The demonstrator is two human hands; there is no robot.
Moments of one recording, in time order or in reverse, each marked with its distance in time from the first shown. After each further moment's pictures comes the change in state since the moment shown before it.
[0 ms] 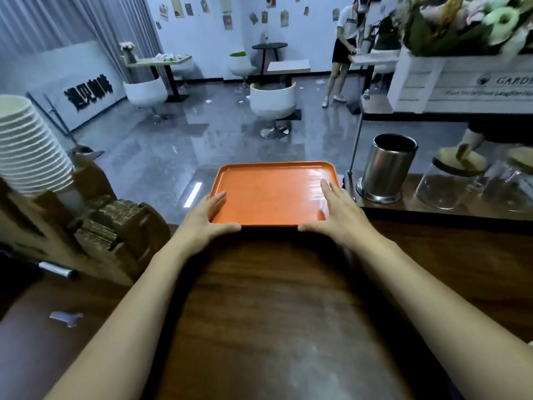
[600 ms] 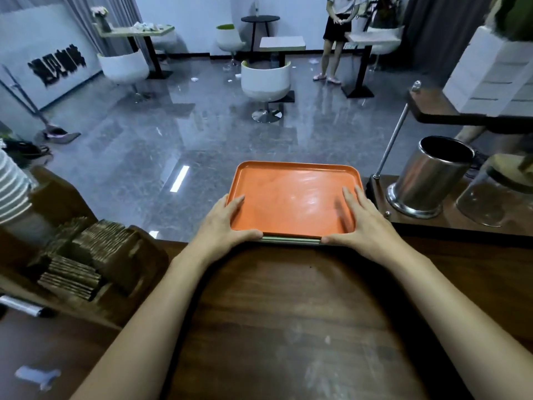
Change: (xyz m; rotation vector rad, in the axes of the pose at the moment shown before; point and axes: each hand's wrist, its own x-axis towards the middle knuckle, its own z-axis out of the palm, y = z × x) left_hand 0.088 -0.040 0.007 0.293 -0.036 0.060; right_hand 0.058 0.020 0.027 -0.014 -0.076 0.130
